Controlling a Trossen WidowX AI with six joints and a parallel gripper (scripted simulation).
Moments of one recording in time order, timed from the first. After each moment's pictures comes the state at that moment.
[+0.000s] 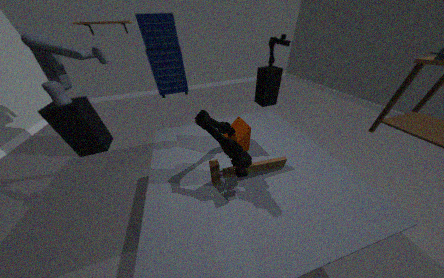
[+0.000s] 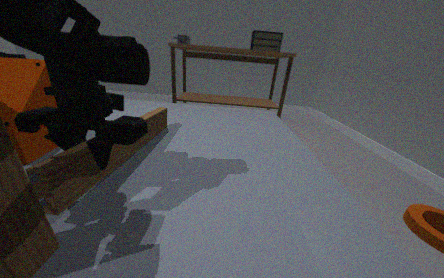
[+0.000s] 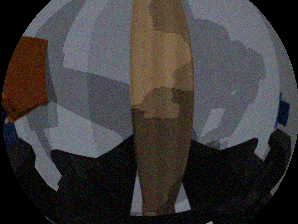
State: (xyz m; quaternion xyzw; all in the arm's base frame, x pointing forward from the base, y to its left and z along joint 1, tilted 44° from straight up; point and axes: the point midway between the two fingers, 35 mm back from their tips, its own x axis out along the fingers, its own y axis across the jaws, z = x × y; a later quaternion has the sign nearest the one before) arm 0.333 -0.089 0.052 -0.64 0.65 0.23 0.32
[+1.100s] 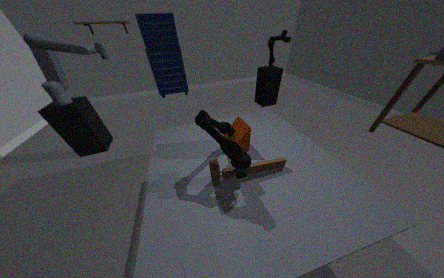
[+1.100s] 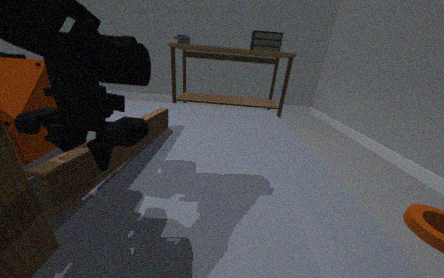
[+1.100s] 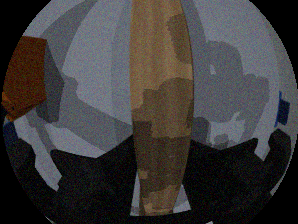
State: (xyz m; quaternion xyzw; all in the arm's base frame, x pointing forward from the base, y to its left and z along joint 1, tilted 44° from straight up) arm 0.337 -0.093 0.055 -0.65 0.65 0.23 0.33
